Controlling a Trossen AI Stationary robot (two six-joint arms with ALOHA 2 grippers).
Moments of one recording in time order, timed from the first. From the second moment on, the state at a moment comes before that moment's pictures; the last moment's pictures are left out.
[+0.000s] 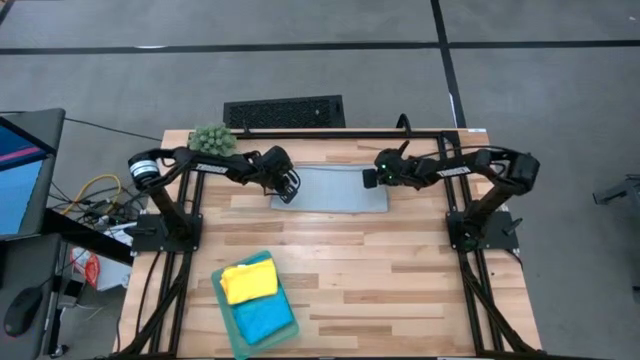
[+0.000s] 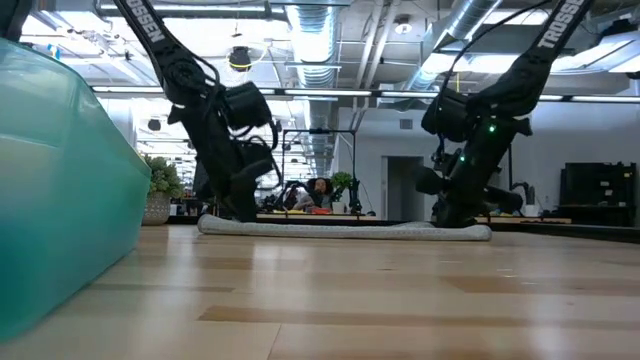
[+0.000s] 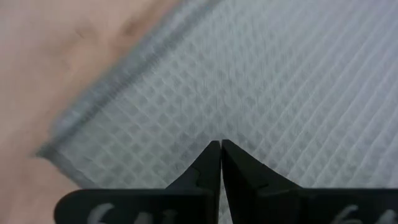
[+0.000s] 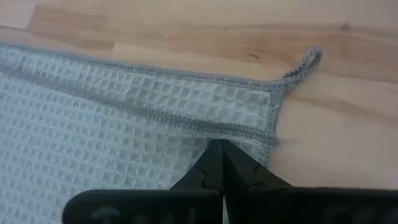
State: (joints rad) left arm 0.49 1.70 0.82 -0.11 -0.01 -0.22; right arm -0.51 1.61 0.60 -0.03 0.22 0.73
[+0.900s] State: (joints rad) left arm 0.41 1.16 0.65 -0.27 0.23 -0.17; right arm -0.21 1.13 0.56 -0.25 0.00 0.41
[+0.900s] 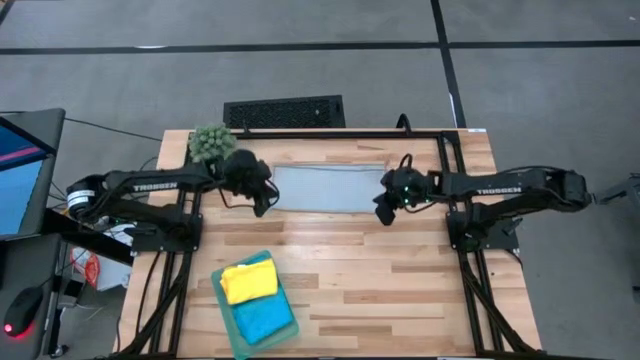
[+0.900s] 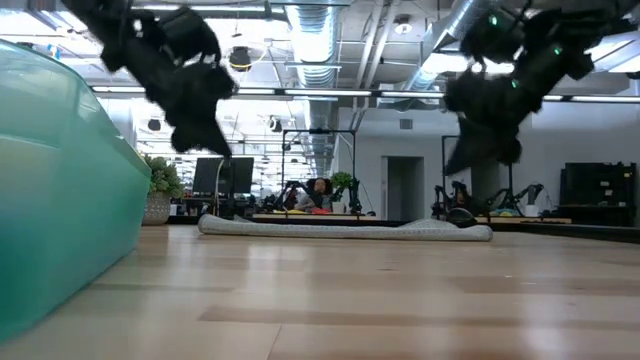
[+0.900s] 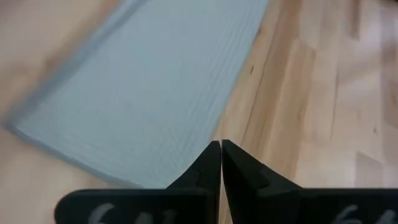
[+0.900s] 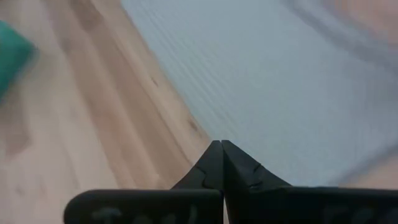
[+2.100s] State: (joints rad) left arm 0.36 1.17 0.36 0.10 0.08 -0.33; right arm -0.19 1.41 0.48 -0.17 0.02 0.52
